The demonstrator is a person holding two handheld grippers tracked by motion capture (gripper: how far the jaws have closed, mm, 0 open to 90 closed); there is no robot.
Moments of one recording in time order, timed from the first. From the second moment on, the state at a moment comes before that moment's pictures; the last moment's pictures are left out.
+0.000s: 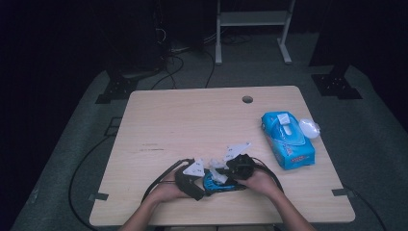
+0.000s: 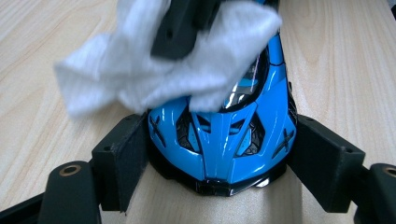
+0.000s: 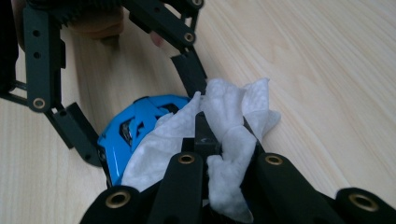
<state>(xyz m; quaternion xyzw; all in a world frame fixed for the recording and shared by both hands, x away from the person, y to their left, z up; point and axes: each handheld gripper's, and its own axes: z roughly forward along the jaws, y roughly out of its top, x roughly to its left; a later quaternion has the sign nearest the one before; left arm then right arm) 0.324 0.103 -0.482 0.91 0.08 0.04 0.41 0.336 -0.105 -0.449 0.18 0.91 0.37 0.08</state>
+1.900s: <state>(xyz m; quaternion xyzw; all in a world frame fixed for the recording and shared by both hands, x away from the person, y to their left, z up) 0.325 0.103 -0.483 0.91 0.08 0.04 0.41 0.306 -0.204 -0.449 0.27 0.87 0.40 0.09</state>
